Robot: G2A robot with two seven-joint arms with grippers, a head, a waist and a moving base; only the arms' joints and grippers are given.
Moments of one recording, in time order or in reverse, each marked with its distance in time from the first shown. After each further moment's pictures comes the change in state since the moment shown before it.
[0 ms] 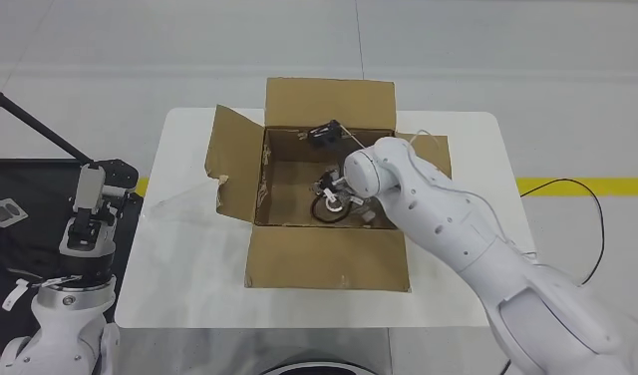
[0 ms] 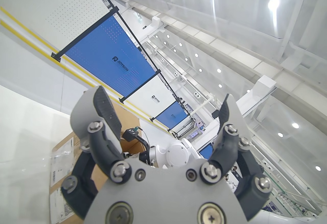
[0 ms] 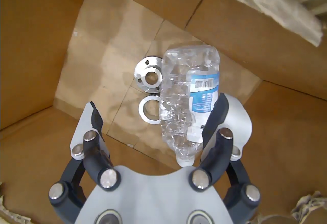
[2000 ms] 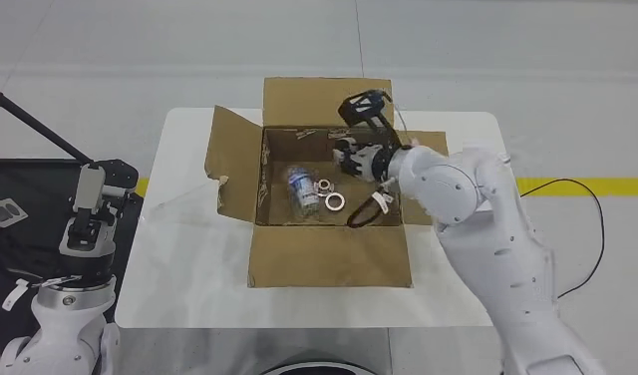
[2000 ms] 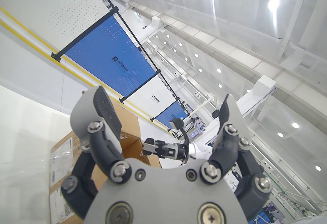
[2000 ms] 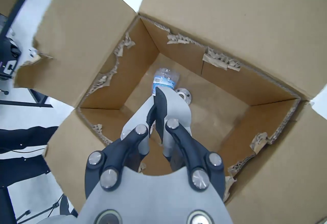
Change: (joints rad) left arm 0.000 0.000 0.000 0.000 0.000 0.000 0.000; right arm -0.392 0.105 0.575 -0.662 -0.040 -0.235 0.000
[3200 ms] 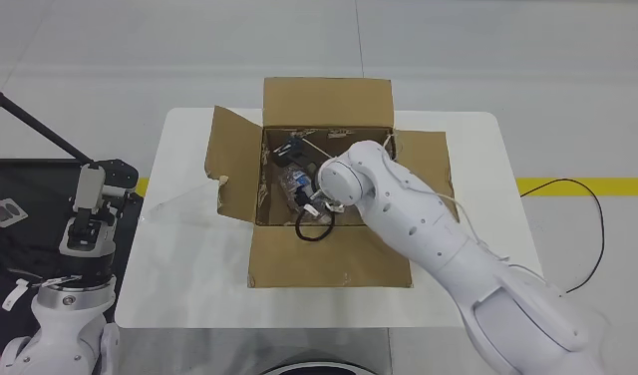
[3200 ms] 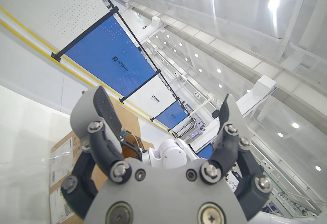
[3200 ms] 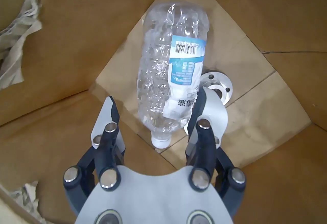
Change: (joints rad) left arm 0.000 0.000 0.000 0.000 0.000 0.000 0.000; right arm 0.385 -0.232 -0.583 0.750 0.038 -0.026 -0.012
